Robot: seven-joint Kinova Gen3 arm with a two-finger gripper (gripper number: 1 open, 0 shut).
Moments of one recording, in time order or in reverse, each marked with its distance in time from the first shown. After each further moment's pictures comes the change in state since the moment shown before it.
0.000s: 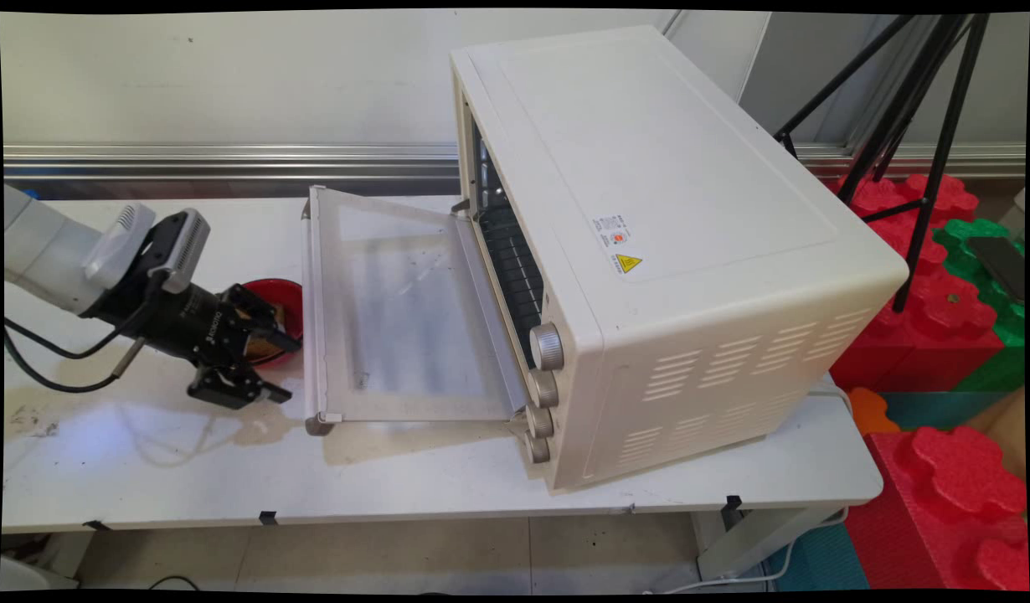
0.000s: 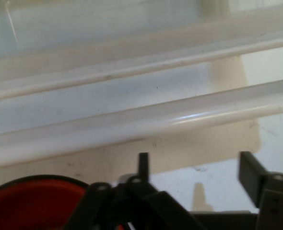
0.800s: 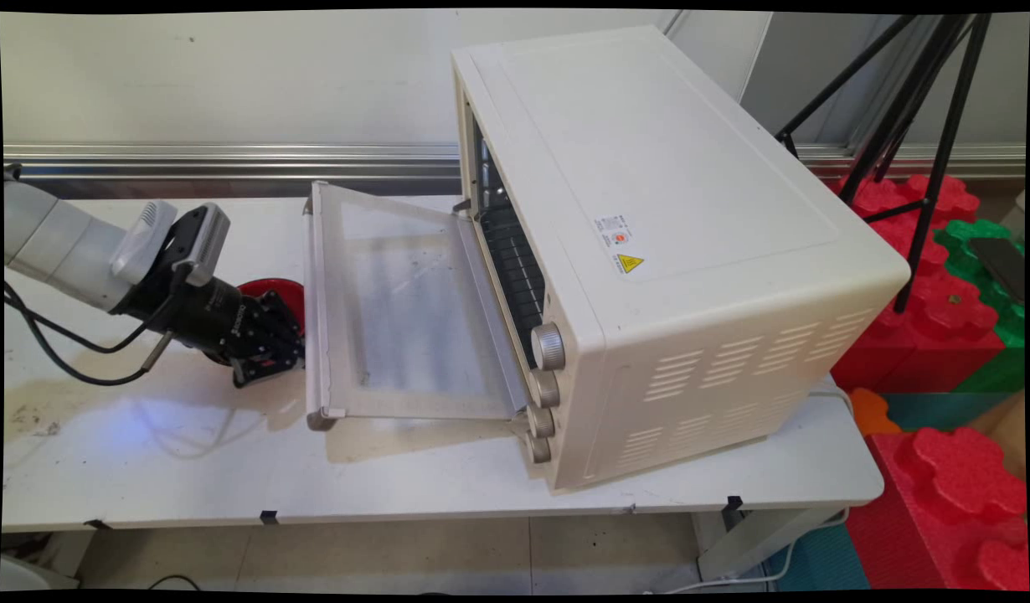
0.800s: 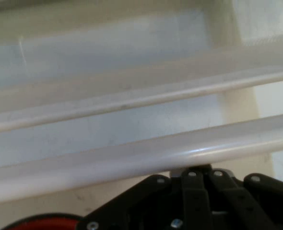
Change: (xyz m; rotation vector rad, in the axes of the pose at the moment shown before) arm 0.009 -0.006 0.014 0.013 0.060 0.002
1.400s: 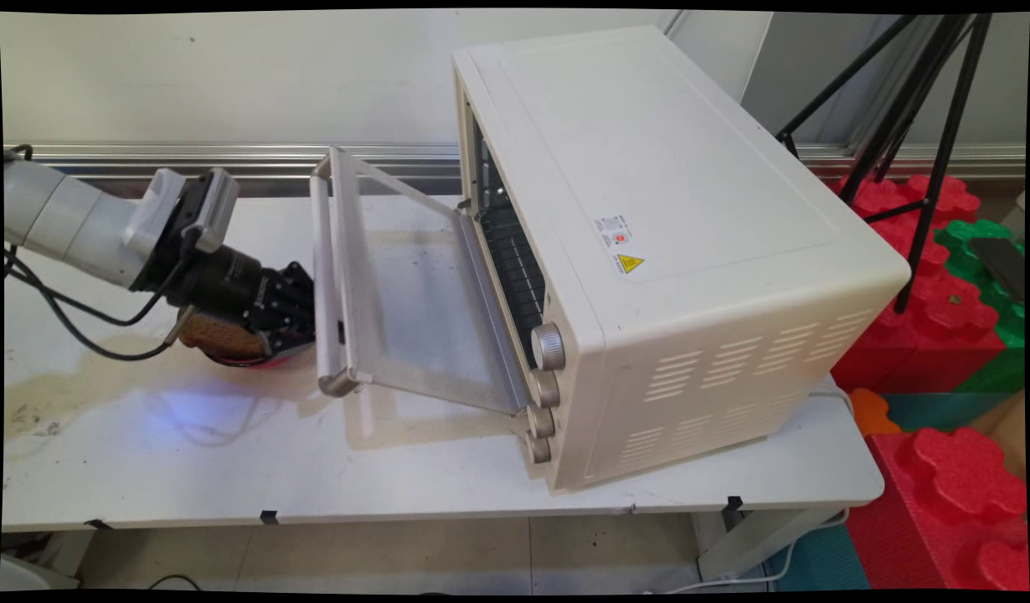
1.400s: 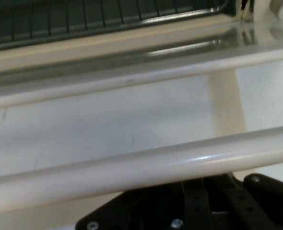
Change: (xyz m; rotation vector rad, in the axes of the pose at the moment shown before) arm 0.026 -0.008 -0.002 0.020 0.116 0.002
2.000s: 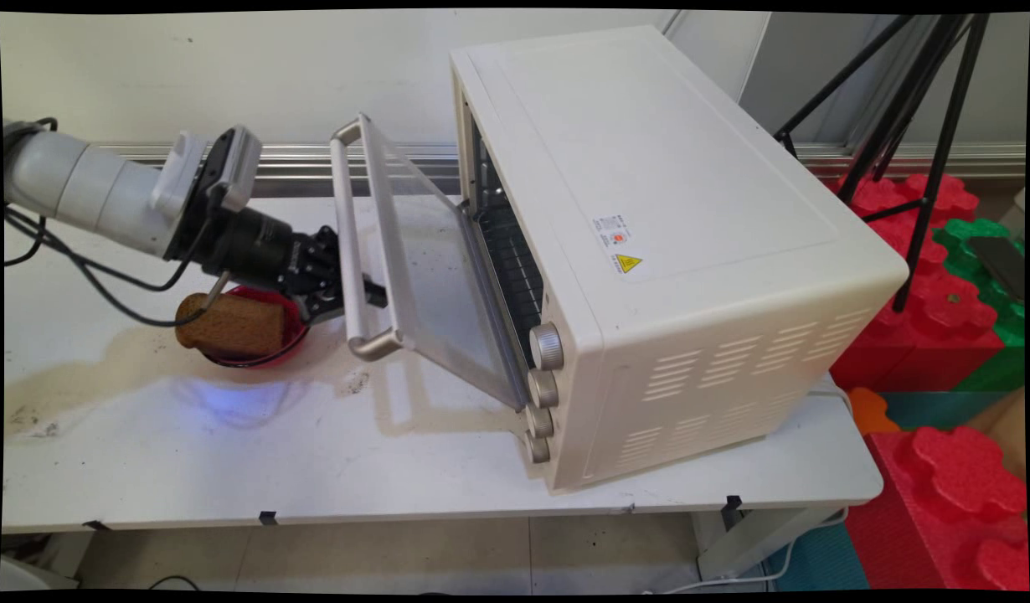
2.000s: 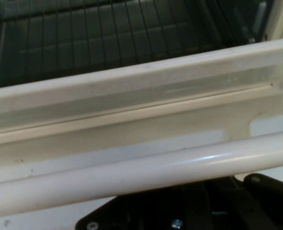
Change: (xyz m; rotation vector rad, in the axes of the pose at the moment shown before) arm 0.036 -0.012 0.007 0.030 0.100 0.015
